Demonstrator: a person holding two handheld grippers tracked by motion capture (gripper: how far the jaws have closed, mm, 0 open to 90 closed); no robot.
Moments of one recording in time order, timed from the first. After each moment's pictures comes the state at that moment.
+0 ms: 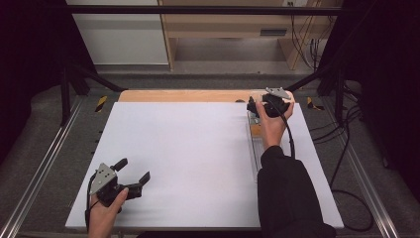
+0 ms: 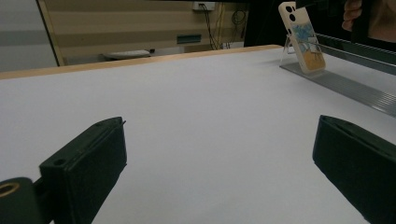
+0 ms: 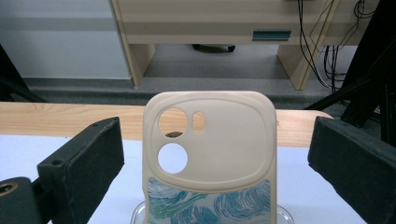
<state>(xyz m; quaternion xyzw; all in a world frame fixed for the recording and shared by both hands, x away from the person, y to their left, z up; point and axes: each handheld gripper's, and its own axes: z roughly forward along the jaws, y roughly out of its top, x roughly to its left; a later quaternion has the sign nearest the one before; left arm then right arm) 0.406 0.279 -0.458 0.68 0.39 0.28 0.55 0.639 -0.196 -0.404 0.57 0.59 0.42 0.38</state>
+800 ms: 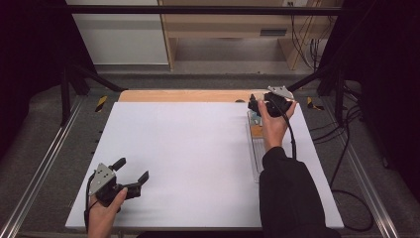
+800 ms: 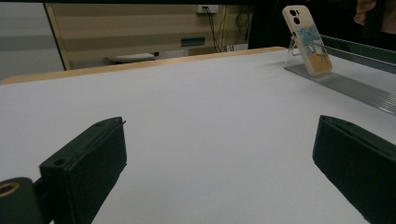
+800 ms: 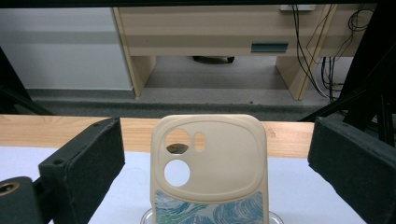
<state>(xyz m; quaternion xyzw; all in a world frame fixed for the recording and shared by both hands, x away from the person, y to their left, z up) 0.406 0.282 -0.458 0.68 0.39 0.29 0.55 0.629 -0.196 -0.391 0.57 0.58 0.43 0.39</state>
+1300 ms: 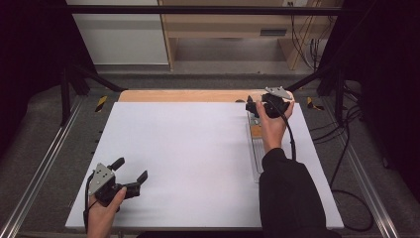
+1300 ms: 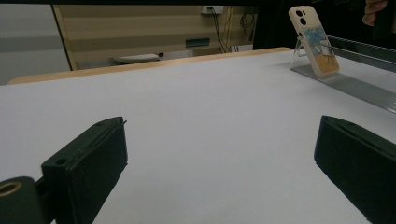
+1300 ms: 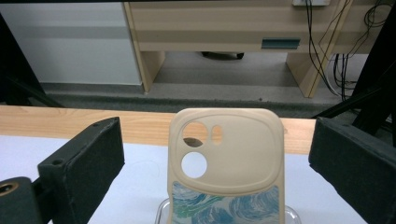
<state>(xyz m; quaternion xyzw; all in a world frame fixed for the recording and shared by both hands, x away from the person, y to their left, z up) 0.406 0.284 -0.458 0.68 0.40 0.30 0.54 0.626 -0.190 -0.392 0.56 0.60 0.43 0.38</state>
